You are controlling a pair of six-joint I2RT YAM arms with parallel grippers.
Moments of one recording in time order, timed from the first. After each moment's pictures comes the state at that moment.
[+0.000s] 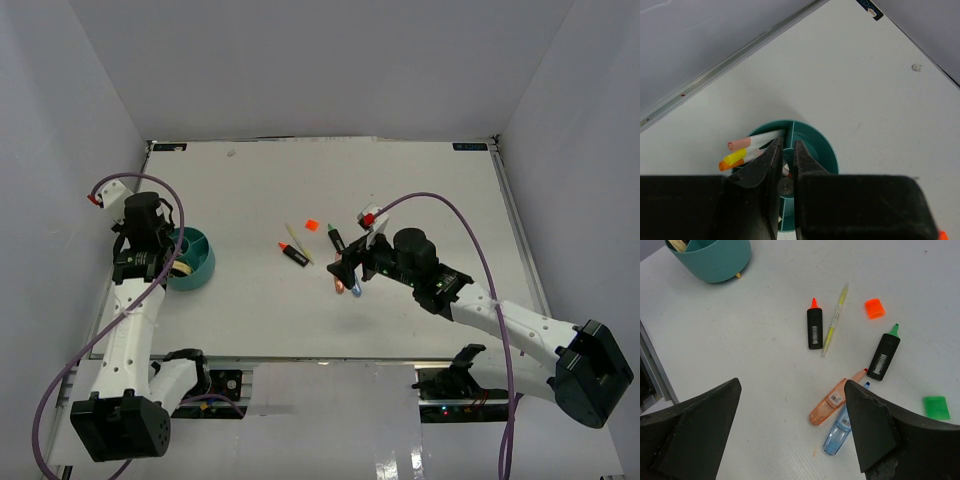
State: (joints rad) left arm 0.06 0.95 0.92 -0.43 -0.54 -0.50; right arm 0.81 1.09 0.63 0.18 -0.18 0.13
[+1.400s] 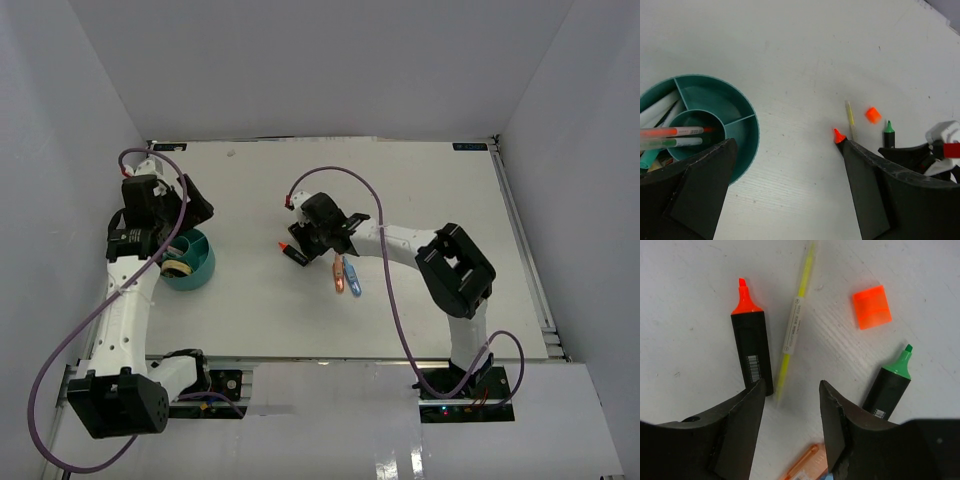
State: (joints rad) left arm 0.07 1.07 1.09 -0.61 0.06 -0.42; right arm 0.85 1.94 1.34 -0.21 0.01 0.02
